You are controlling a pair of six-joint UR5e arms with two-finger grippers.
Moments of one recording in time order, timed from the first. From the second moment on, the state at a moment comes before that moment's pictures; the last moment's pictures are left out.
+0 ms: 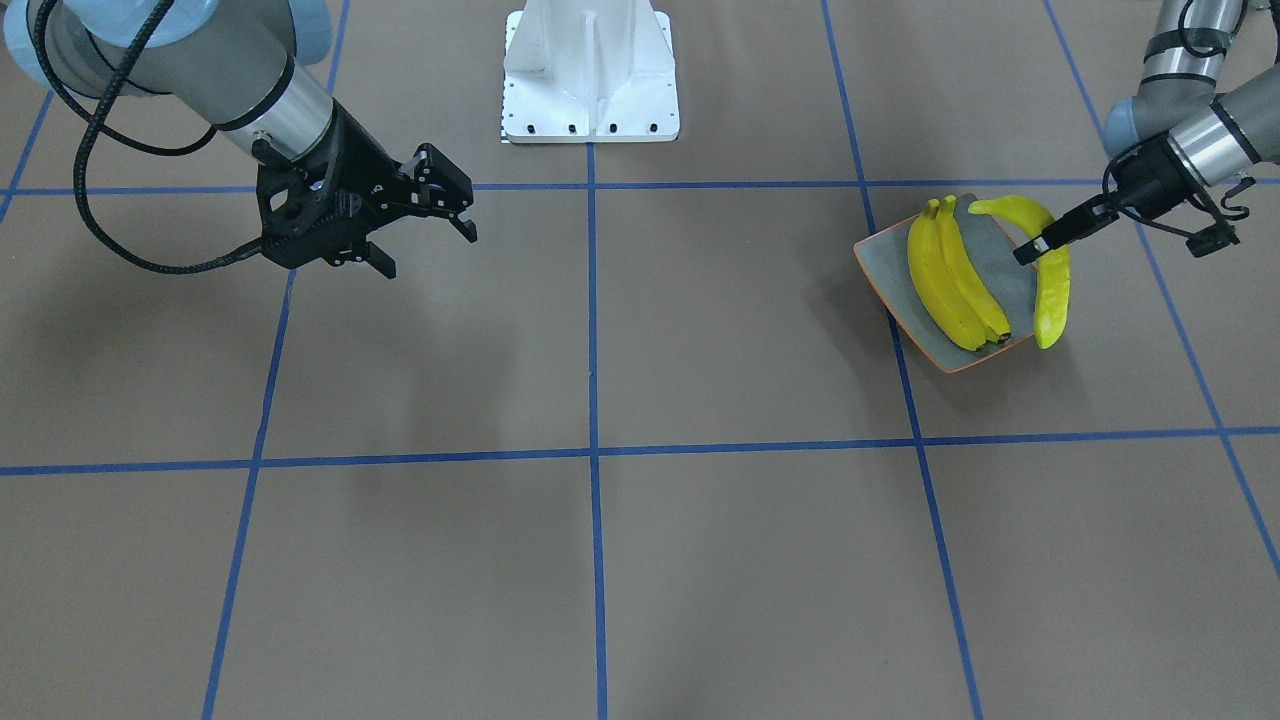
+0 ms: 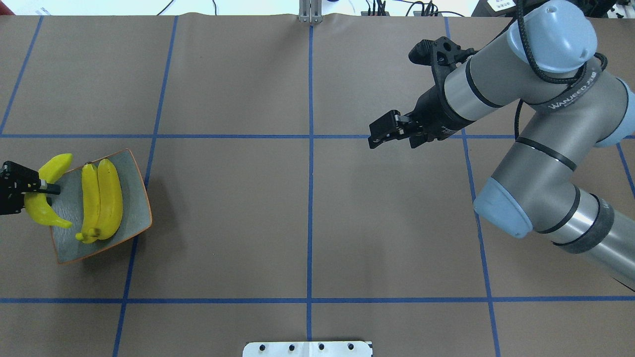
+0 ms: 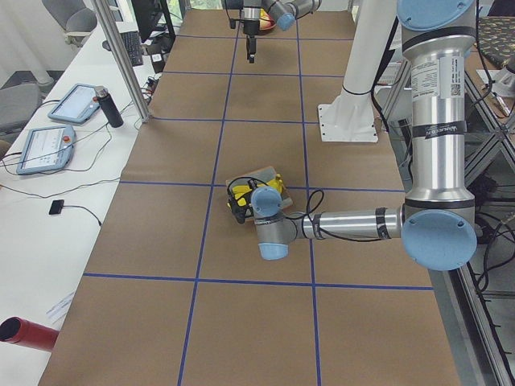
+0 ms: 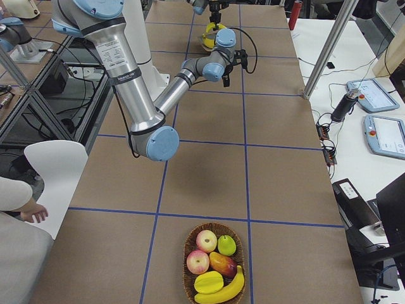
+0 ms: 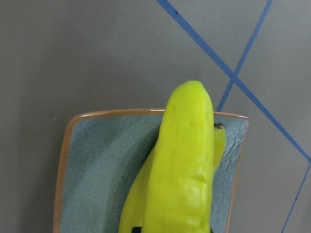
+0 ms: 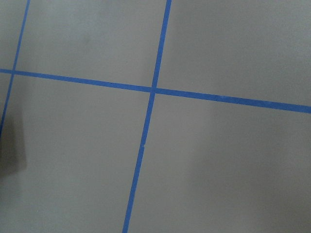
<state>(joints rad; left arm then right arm) -1.02 -1.47 -1.47 -3.12 -2.44 -1.83 0.79 -1.11 1.91 -1.31 2.23 1.03</state>
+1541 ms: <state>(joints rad) -1.01 -1.48 -1.48 -3.14 -2.44 -1.82 0.80 -1.12 1.90 -1.31 2.23 1.01</state>
